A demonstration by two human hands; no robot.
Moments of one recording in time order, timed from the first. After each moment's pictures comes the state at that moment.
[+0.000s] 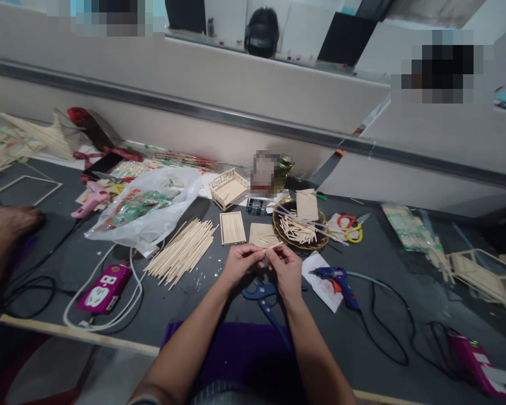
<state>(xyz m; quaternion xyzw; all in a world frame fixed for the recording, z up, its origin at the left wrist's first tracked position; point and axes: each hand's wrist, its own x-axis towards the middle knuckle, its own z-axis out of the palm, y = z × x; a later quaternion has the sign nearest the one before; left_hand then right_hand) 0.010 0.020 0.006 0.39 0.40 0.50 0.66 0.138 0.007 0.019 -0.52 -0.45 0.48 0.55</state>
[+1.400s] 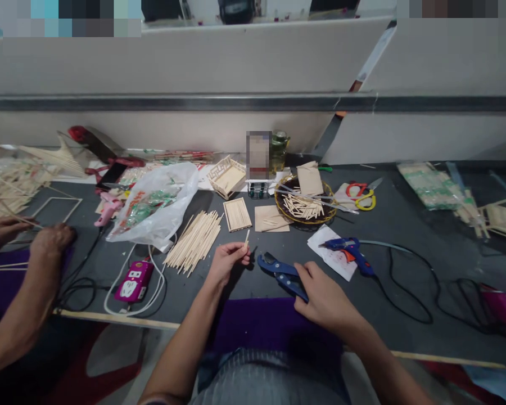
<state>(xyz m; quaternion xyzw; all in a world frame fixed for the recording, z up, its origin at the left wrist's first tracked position) -0.036 -0.014 0.005 0.30 0.52 0.44 0.67 0.204 -0.084 0.044 -0.57 -0.81 0.18 0.01</state>
